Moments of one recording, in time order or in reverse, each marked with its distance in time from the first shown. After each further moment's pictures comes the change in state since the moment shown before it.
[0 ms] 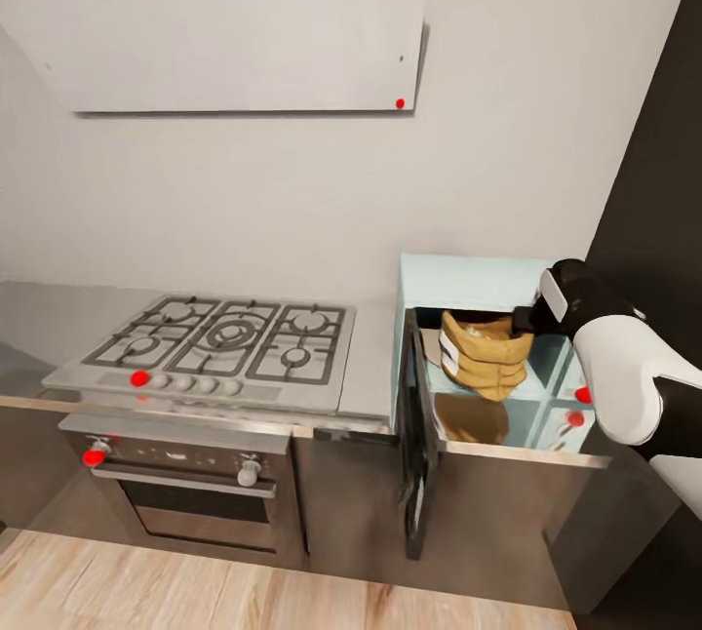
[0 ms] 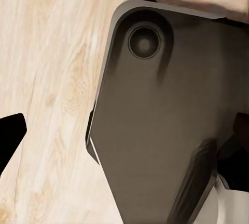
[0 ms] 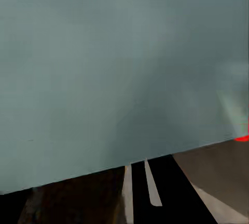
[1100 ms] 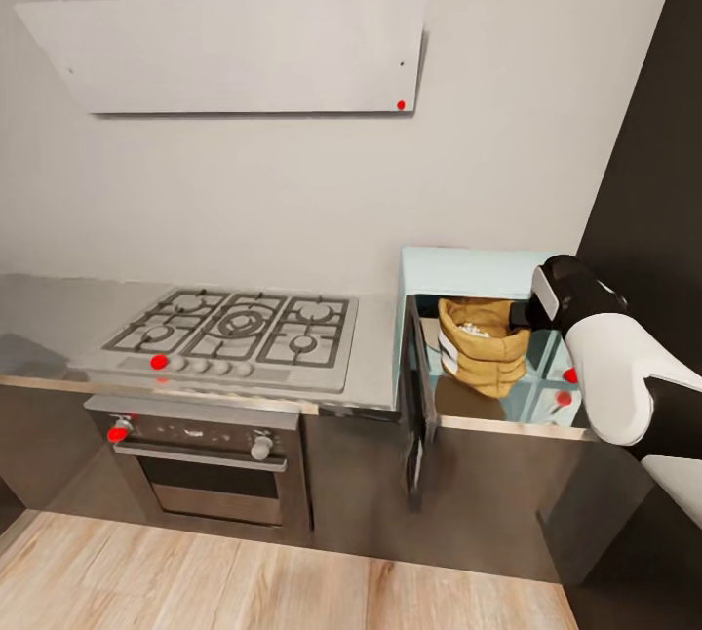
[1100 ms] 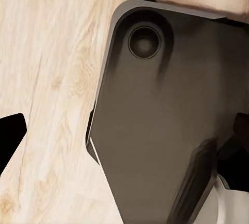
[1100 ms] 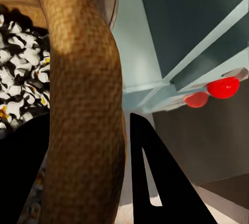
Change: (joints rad) left arm 0.000 0.000 0.000 0.000 0.000 0.000 0.000; right arm 0.000 0.027 0.005 -0.029 0.051 0.004 -0.001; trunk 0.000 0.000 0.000
